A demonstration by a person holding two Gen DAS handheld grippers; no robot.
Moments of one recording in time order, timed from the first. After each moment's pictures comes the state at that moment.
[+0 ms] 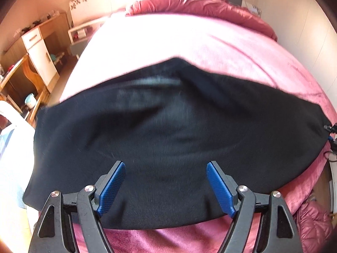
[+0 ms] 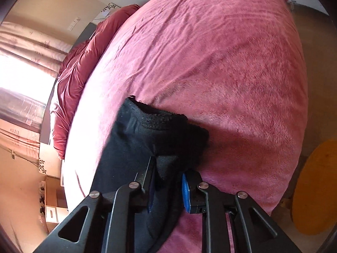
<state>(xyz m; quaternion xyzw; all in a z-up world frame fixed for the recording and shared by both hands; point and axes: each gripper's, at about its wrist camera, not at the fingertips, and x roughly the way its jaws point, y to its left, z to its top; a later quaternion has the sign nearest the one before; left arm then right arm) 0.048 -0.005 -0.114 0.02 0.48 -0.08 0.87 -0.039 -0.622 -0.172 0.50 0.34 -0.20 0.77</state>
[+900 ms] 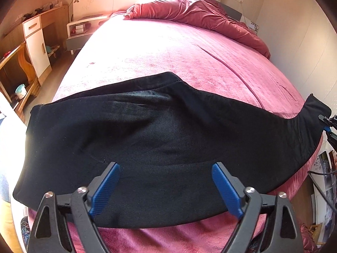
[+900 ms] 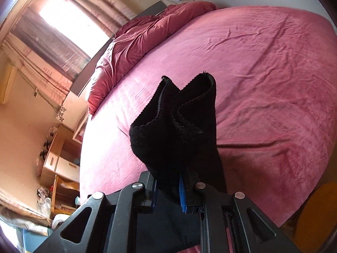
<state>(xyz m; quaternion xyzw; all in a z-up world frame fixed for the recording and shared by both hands) 0.047 0.007 -0.098 -0.05 0.48 -0.11 0.87 0.028 -0.492 -0.058 0.36 0.35 -0.05 0.86</state>
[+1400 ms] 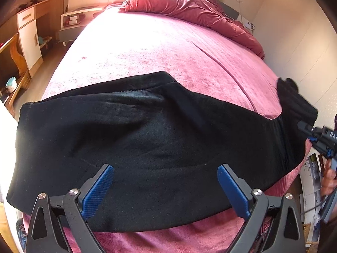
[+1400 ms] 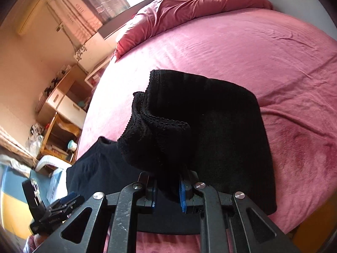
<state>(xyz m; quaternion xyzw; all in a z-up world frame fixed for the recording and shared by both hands) 0.064 0.011 -0.094 -0.08 0.50 -0.14 0.85 0.063 -0.329 -0.075 0.21 0.45 0.06 0.87</state>
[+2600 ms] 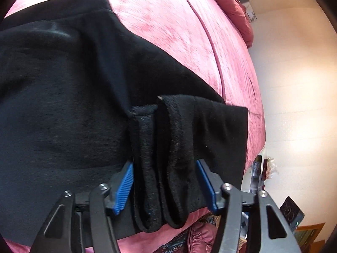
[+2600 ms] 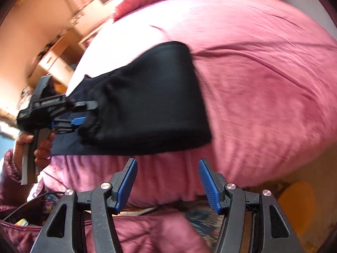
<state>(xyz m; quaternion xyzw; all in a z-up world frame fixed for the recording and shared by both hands) 0.133 -0.077 -0.151 -0.24 0.64 -0.25 0.68 -0.035 -0.374 -0.136 0.16 0.53 0.05 0.83</state>
